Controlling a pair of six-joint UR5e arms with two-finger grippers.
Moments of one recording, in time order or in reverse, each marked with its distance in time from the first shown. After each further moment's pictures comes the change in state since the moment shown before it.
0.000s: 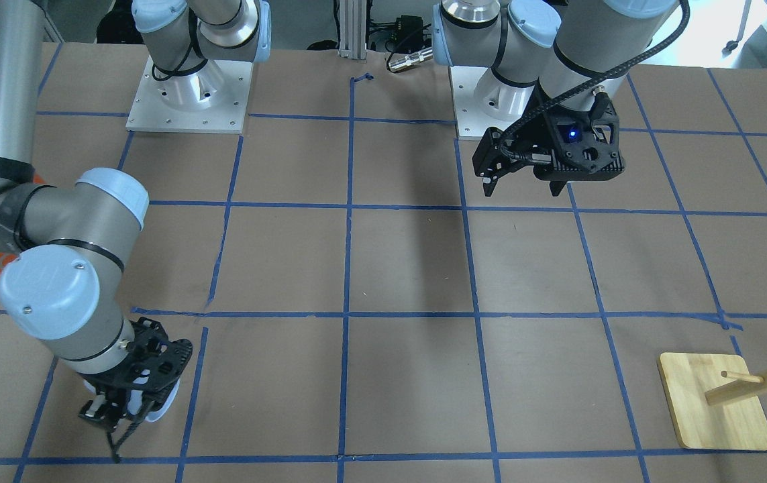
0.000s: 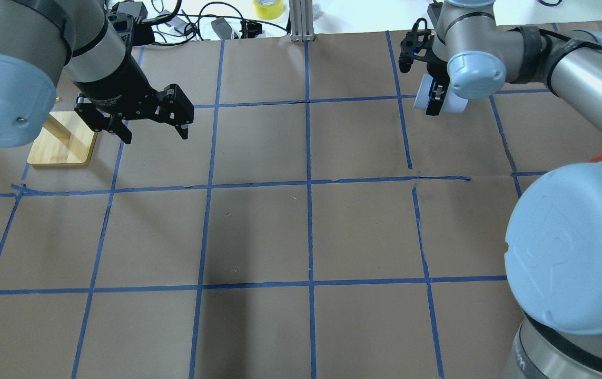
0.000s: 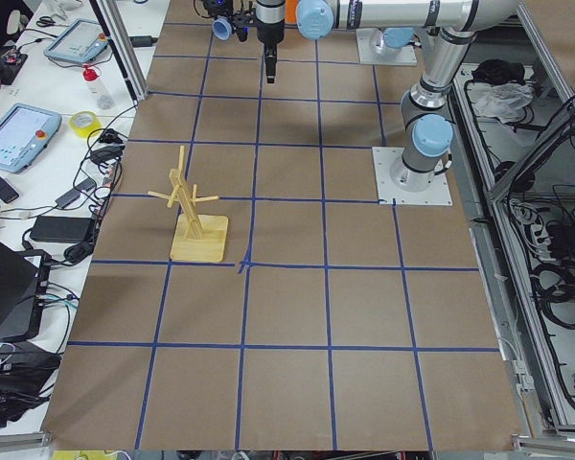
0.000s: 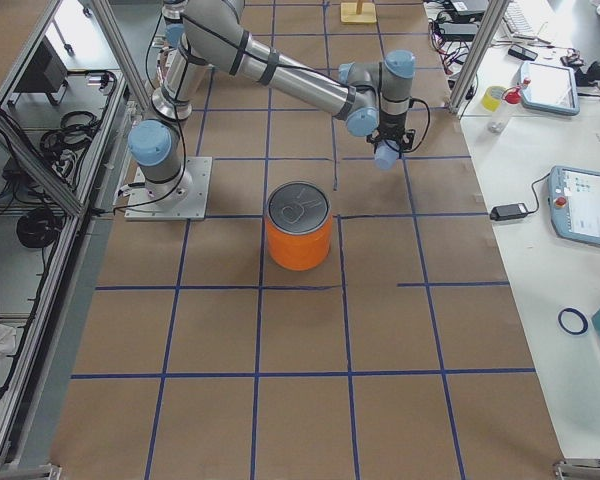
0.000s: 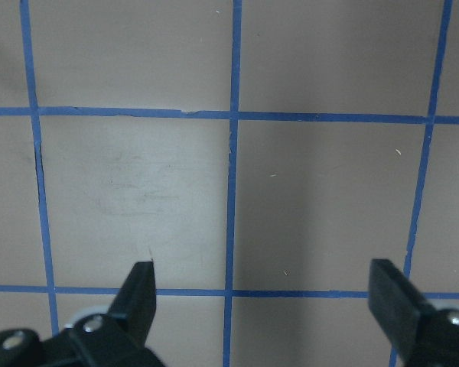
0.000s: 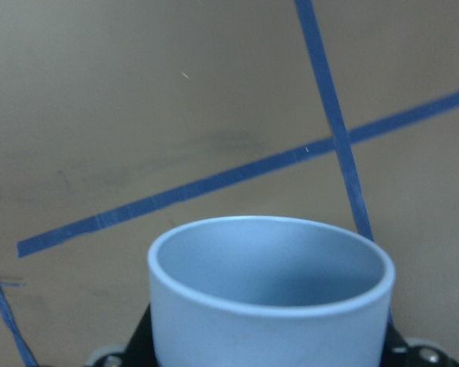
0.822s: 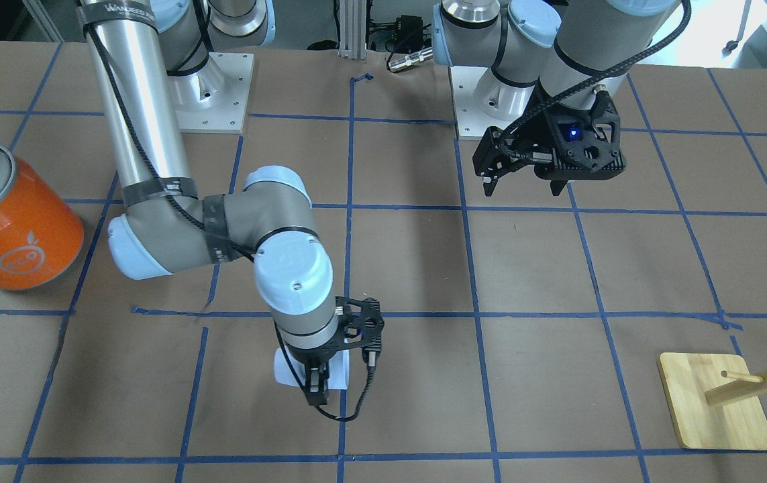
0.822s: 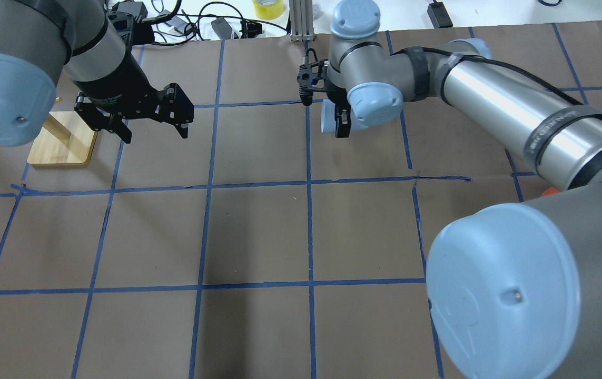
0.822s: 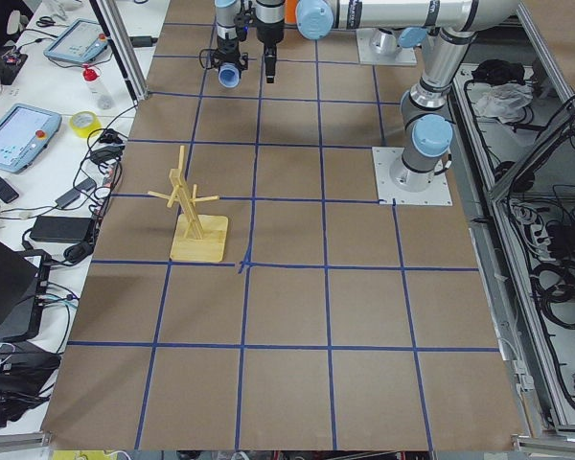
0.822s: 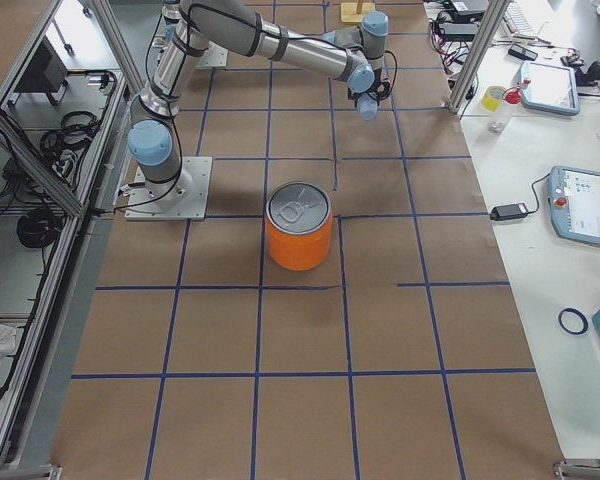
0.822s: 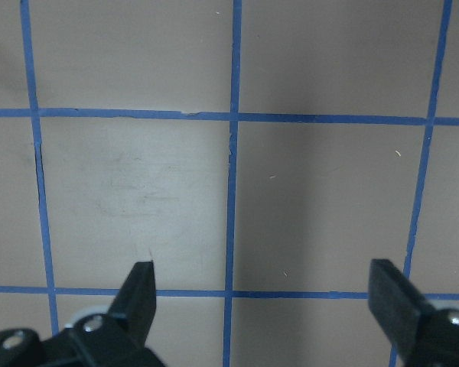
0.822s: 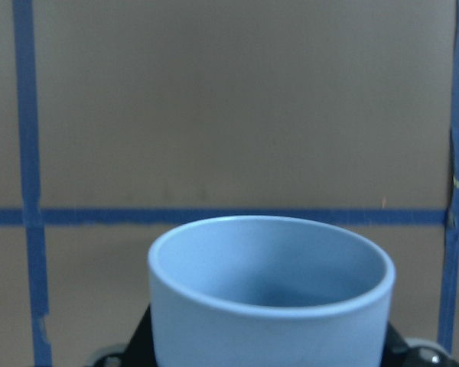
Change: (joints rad) left arm 0.000 0.000 0.002 0.001 0.000 -0.001; right arm 0.325 0.113 -0.094 -0.023 0.095 0.046
